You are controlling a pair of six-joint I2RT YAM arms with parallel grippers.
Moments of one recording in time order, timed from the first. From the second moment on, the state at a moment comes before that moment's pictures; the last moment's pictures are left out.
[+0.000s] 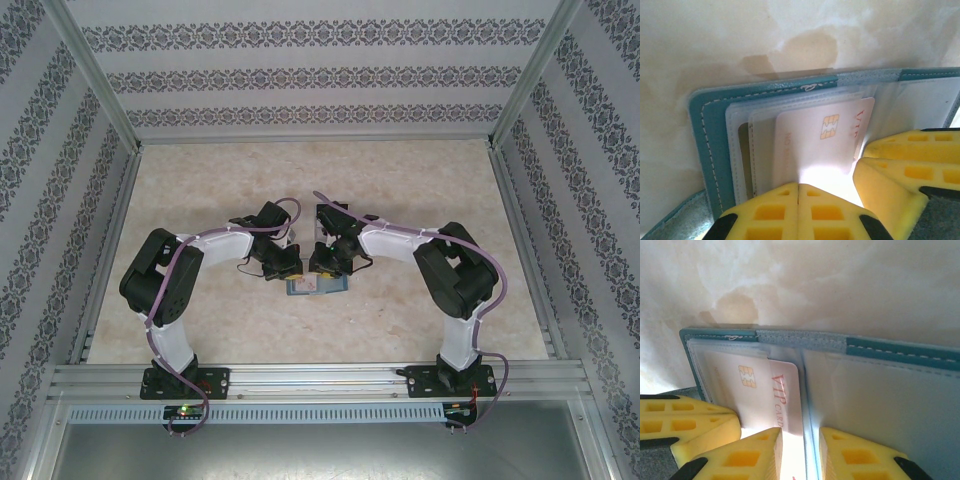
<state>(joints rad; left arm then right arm) -0.48 1.81 1.04 -0.48 0.50 -0.70 0.66 1.90 1.17 -0.50 -0.37 0.84</state>
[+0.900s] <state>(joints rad) -0.48 1.81 1.04 -0.48 0.50 -0.70 0.66 1.90 1.16 -0.44 -0.40 0.86</state>
